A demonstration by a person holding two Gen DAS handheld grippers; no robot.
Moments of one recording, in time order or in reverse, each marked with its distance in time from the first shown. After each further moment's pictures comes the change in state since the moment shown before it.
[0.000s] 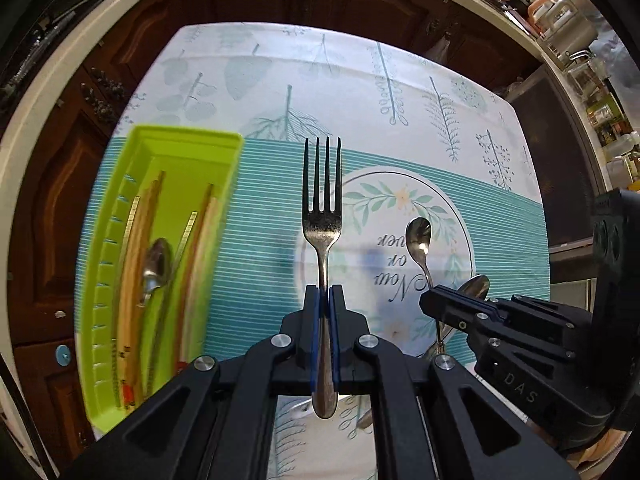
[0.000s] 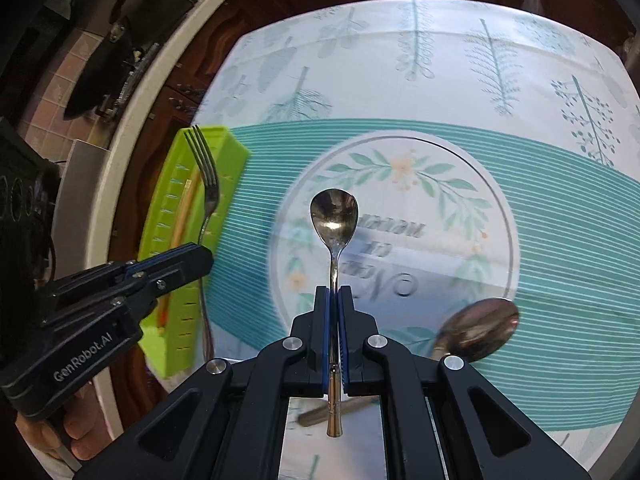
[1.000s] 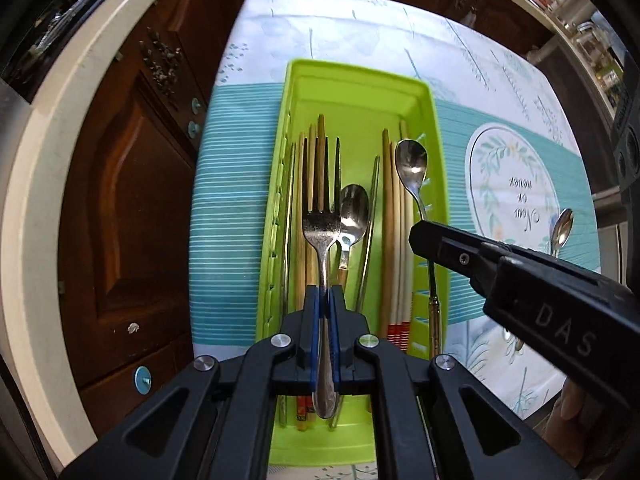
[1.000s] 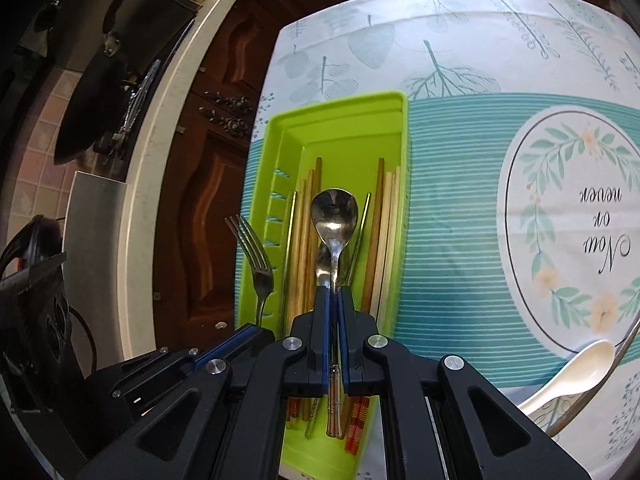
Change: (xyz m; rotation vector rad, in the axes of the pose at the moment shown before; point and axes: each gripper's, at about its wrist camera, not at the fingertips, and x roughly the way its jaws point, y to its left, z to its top) left arm 0.009 0.165 -0.027 0.112 0.083 0.037; right arm 0.100 0.185 0.020 0.212 -0.071 0.016
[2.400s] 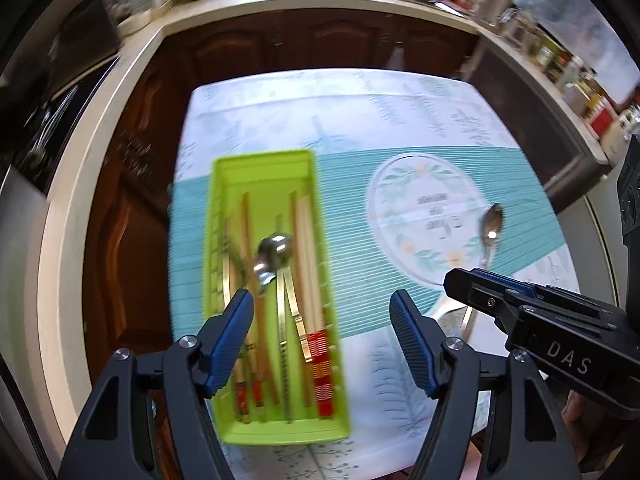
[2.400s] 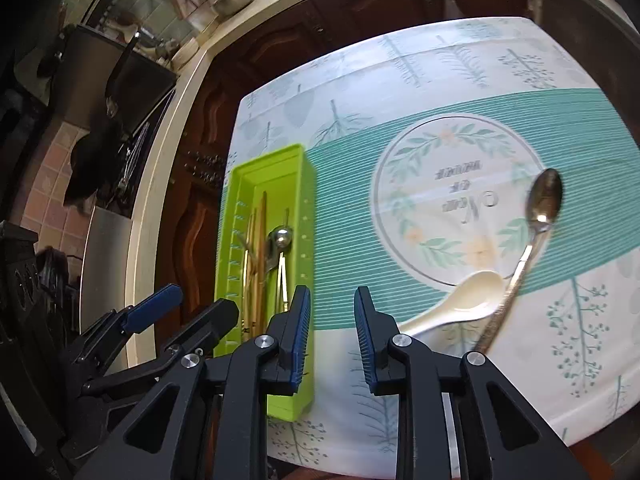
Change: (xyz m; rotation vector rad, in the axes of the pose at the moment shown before) left arm -0.084 -0.091 -0.026 0.201 -0.234 -0.007; right arm -0.135 -0.071 -0.076 0.097 -0.205 -0.055
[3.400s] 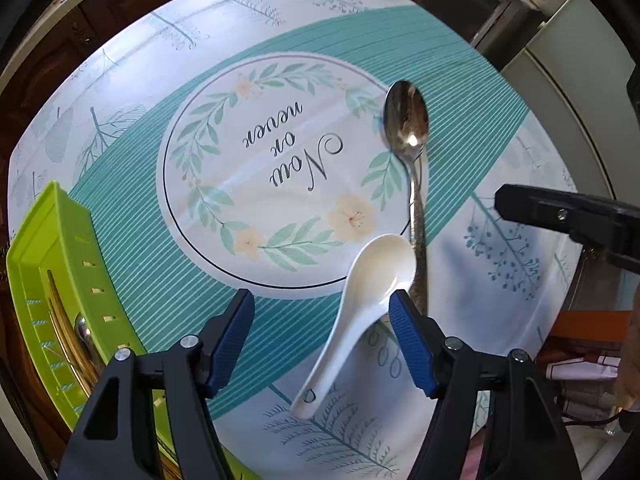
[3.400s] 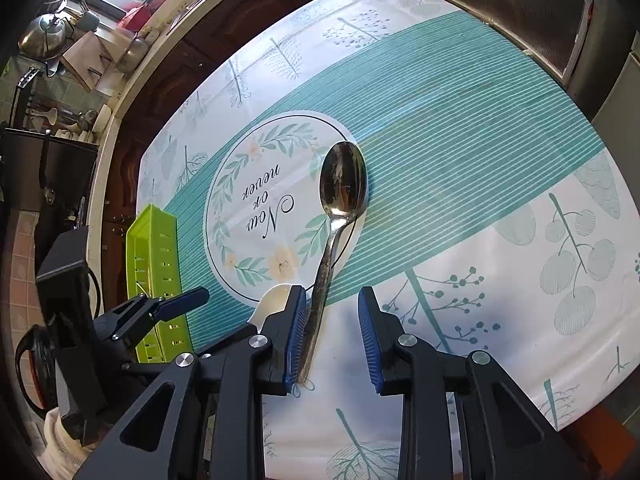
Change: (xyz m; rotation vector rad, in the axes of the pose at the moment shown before) left arm 0.146 -0.132 0.011 0.422 0.291 -0.172; right arm -0.017 -0.193 -0.003 0.269 -0.003 -0.085
